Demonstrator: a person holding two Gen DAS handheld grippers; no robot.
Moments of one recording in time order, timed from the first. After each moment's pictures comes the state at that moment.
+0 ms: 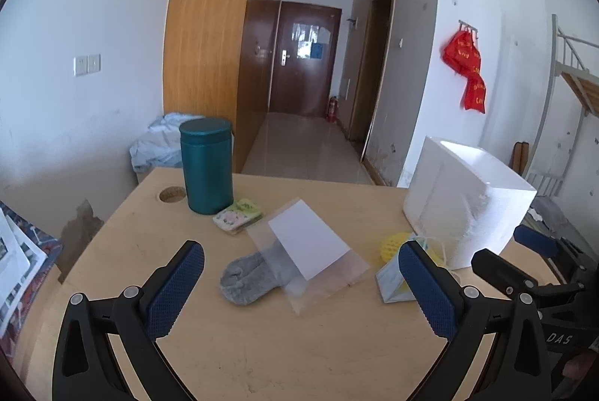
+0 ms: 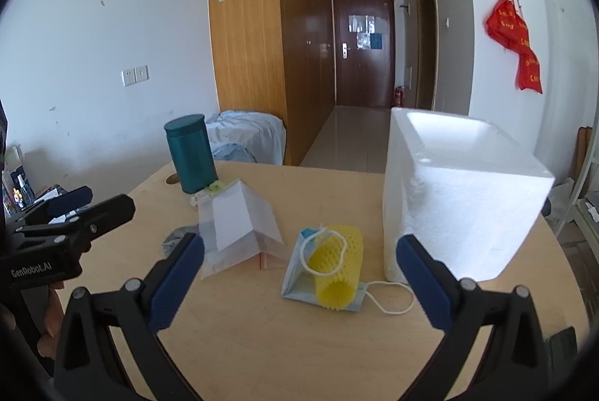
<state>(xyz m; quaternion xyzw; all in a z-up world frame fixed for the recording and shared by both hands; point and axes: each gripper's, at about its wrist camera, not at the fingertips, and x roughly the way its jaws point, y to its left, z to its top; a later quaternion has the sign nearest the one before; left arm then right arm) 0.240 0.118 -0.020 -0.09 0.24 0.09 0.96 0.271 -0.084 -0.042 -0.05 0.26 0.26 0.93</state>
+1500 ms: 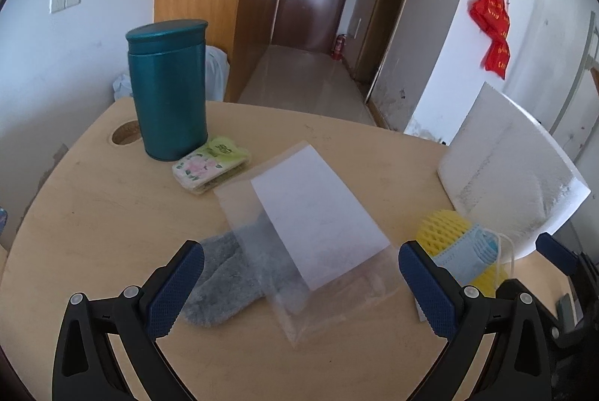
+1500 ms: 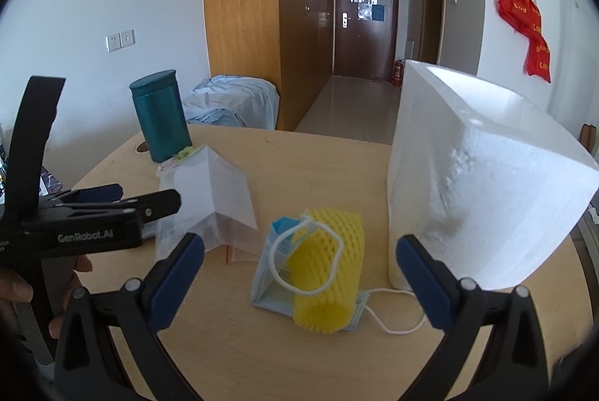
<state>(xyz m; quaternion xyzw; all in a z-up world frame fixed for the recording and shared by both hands) 0.350 0.144 -0.091 -0.14 0.36 0.08 0.92 0.329 -0.063 -0.081 -0.09 0.31 0.25 0.91</state>
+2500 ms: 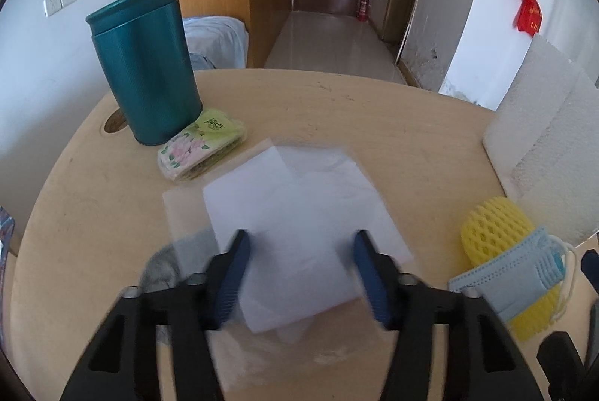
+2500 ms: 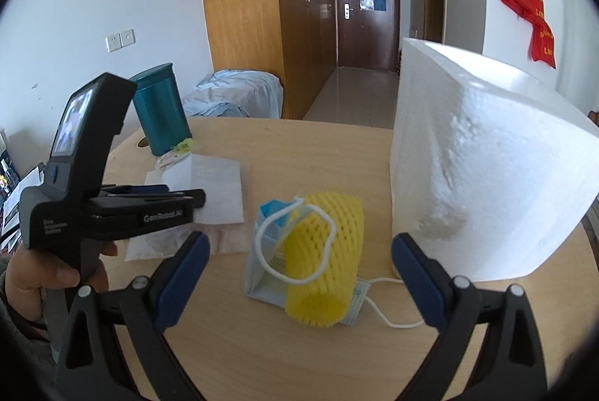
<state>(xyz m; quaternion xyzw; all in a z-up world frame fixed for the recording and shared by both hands) 0.399 0.134 -0.118 -0.10 0.44 0.13 0.88 0.336 -0.070 -0.094 -0.07 0.33 0.26 0.90</state>
